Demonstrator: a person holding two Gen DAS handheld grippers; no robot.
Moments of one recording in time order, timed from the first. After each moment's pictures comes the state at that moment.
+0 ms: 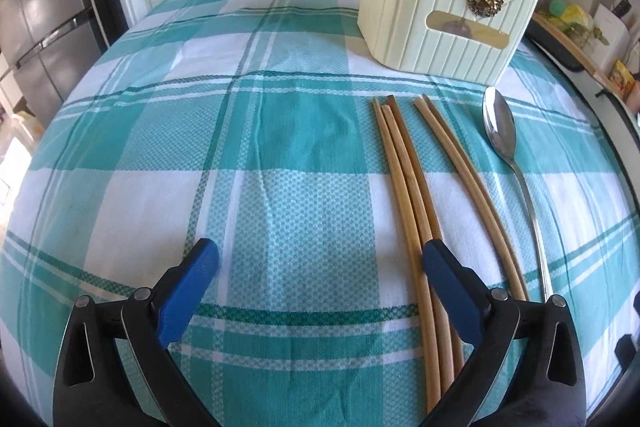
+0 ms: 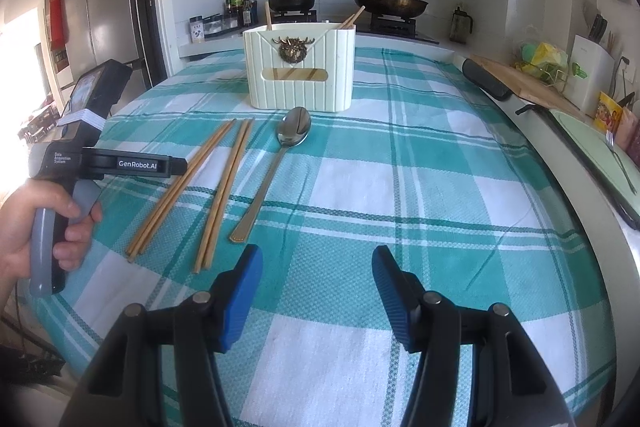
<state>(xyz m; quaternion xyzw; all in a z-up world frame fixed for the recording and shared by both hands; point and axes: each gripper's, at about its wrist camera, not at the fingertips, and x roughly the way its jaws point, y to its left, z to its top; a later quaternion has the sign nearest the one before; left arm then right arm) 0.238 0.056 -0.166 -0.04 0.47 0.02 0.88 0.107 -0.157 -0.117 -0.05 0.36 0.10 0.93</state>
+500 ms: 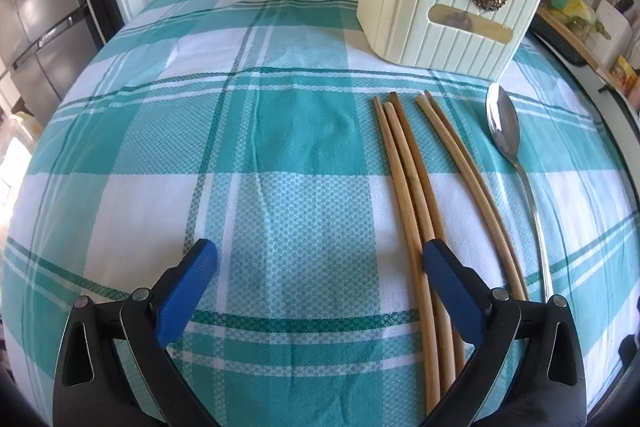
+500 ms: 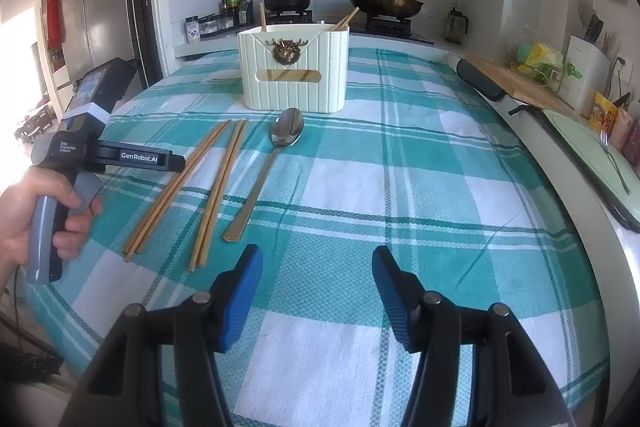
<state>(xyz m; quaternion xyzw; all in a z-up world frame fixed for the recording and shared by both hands) 0.244 0.055 -0.167 -0.03 0.49 0.01 0.87 0.106 -0.164 -0.115 -0.04 0.36 0.09 0.93</state>
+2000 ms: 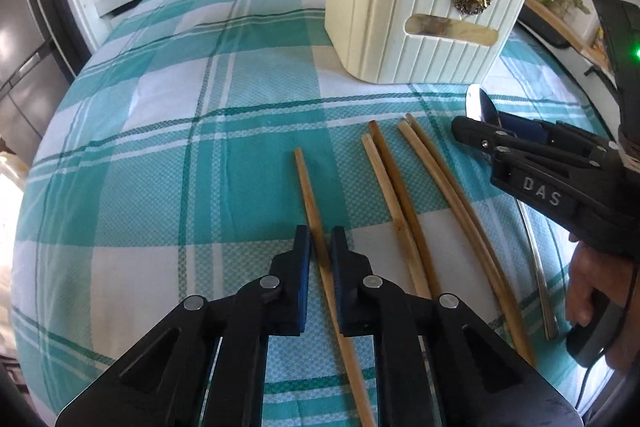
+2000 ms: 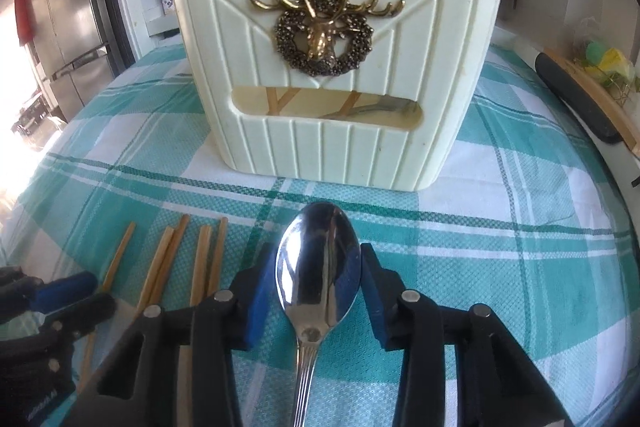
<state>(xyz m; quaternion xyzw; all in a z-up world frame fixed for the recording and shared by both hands) 0.276 0.049 -0.157 0.00 0.49 -0.04 0.87 0.331 -0.071 -0.151 -0.02 0.43 0.12 0.90</state>
